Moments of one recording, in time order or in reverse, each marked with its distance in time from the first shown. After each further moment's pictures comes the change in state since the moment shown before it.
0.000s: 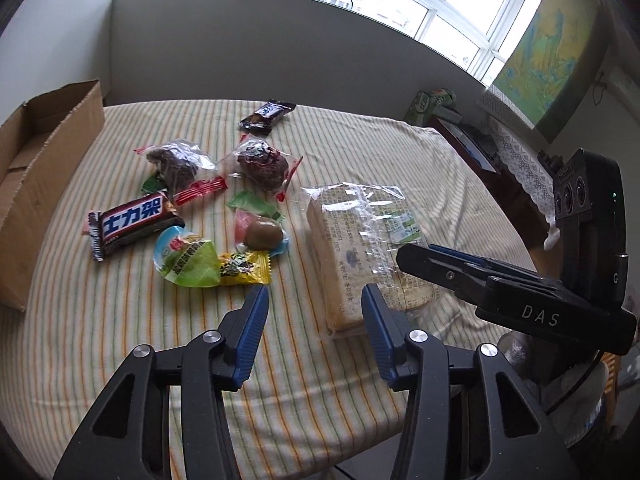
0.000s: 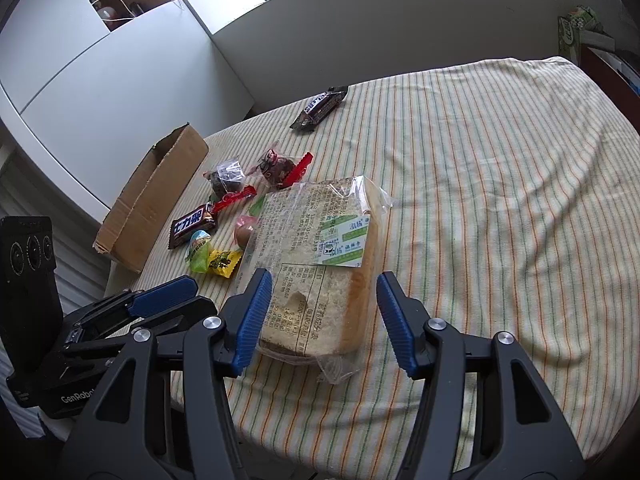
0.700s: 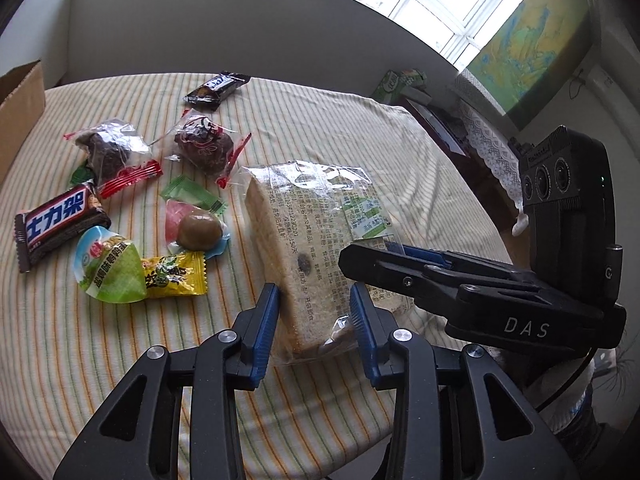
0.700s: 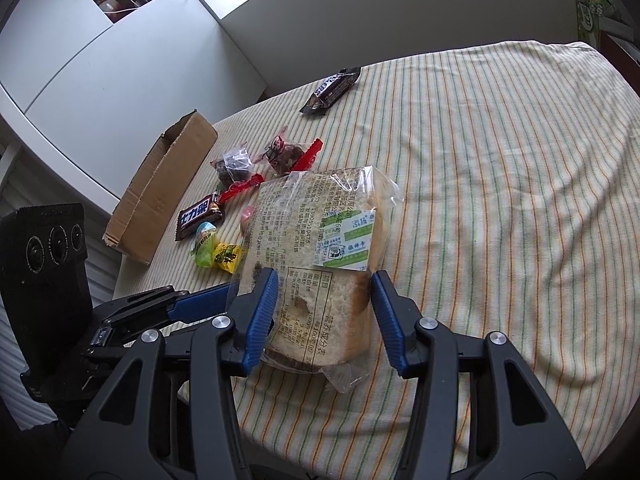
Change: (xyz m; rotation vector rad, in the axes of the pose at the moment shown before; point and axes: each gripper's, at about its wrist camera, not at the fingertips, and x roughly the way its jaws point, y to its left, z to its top) left arm 0.030 -0.007 0.009 0.017 0.076 -0.135; right arm 0.017 -0.006 0.008 -0.009 0.068 0.066
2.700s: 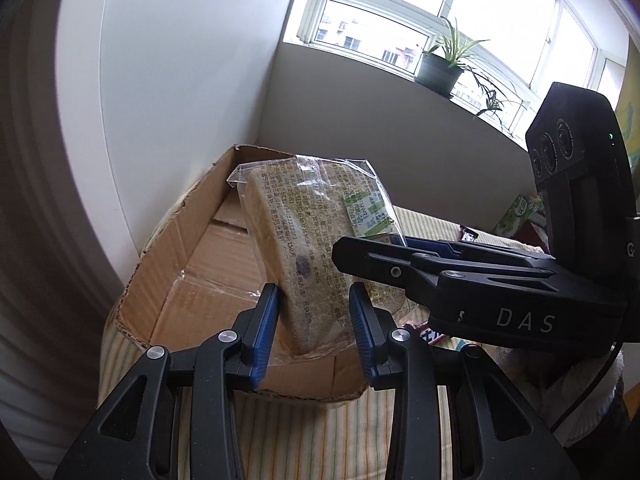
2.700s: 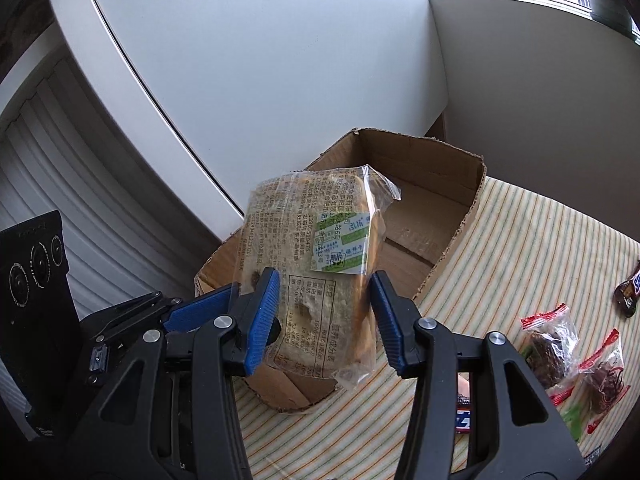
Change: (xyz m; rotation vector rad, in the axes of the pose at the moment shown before) left arm -0.176 0.195 0.007 -0.210 -0.339 0.399; right arm 0.142 0.284 0.088 -0.436 0.062 0.206
